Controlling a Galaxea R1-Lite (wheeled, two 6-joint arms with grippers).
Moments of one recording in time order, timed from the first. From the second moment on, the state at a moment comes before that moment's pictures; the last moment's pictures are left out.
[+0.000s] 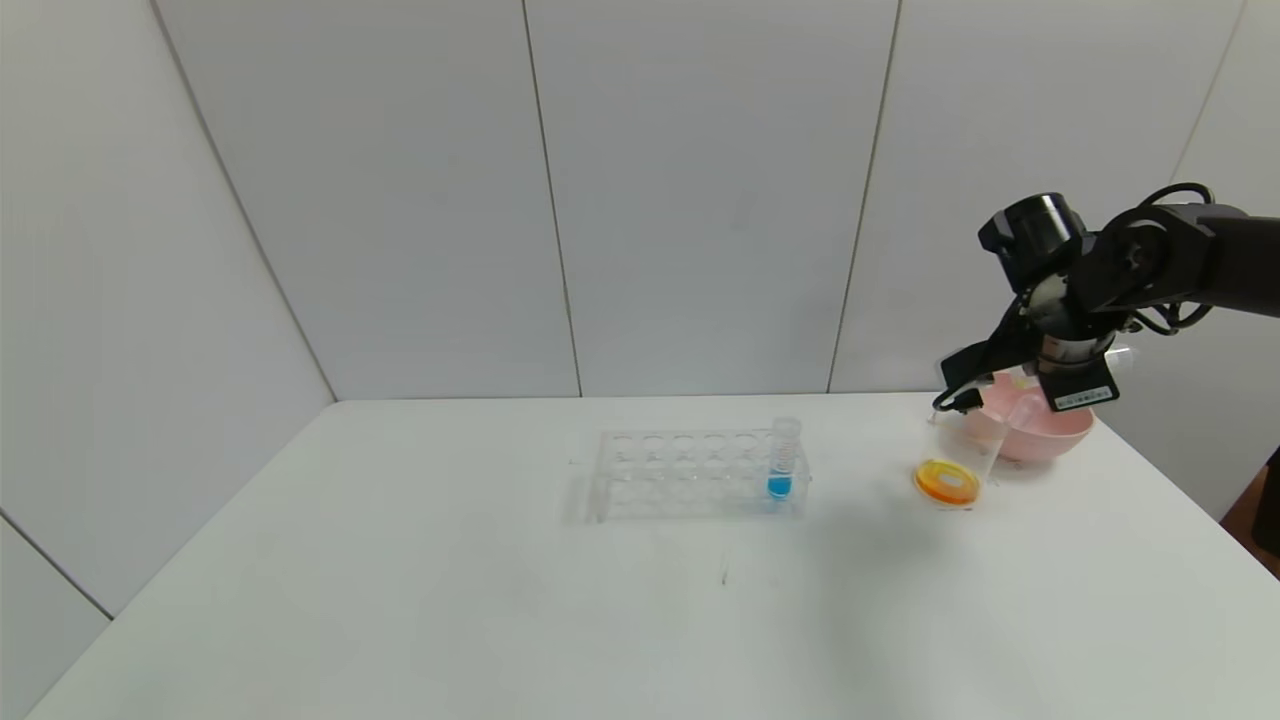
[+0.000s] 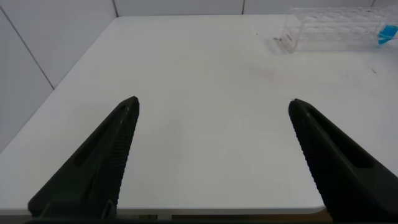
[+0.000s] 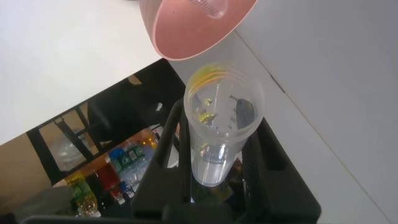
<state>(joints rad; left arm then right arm) 0.00 0.00 0.00 0.02 0.00 -0.02 0.14 2.19 -2.00 0.71 -0.66 -1.55</state>
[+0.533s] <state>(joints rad) 0.00 0.00 0.00 0.02 0.00 -0.02 0.08 2.13 -2.00 0.81 -0.40 -1.49</state>
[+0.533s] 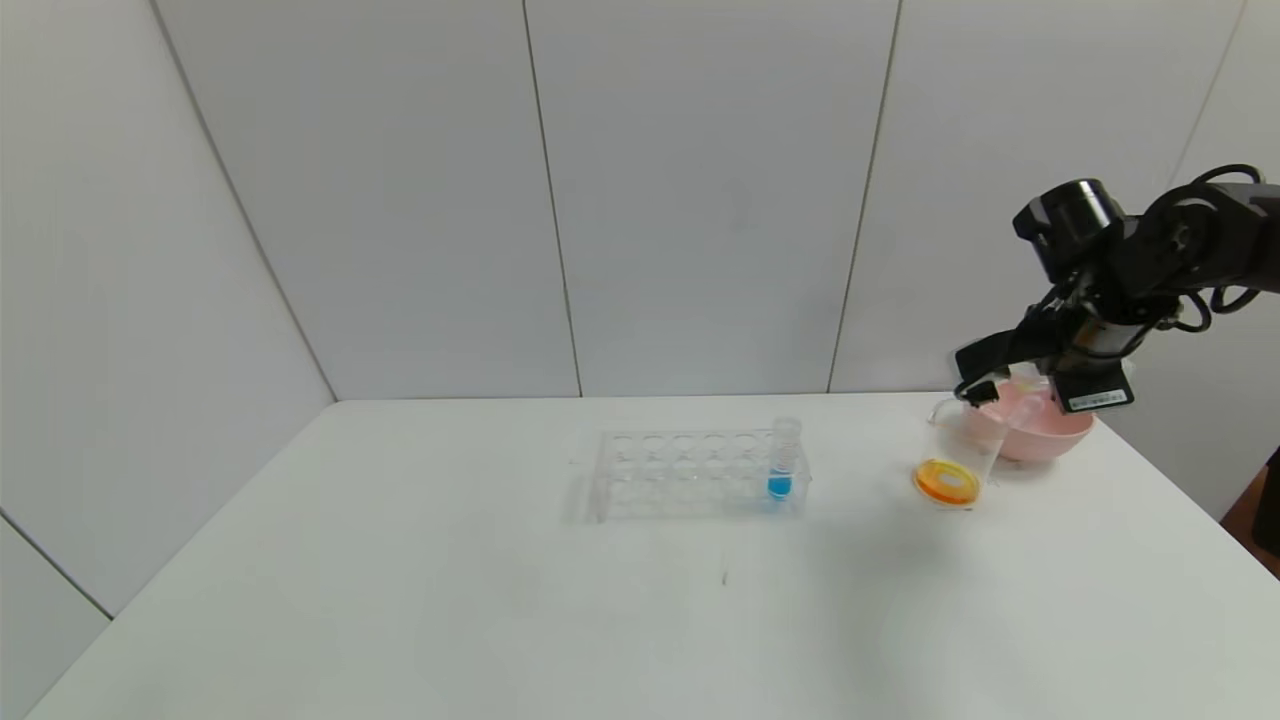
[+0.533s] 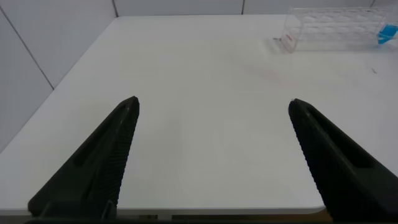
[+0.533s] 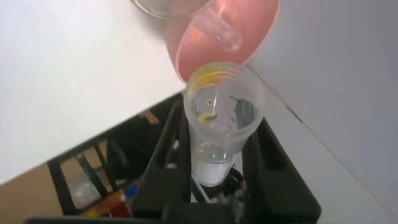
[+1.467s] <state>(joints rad) 0.00 0.00 0.00 0.02 0.00 -0.02 -0.11 1.96 -1.95 0.95 0.45 -0.60</state>
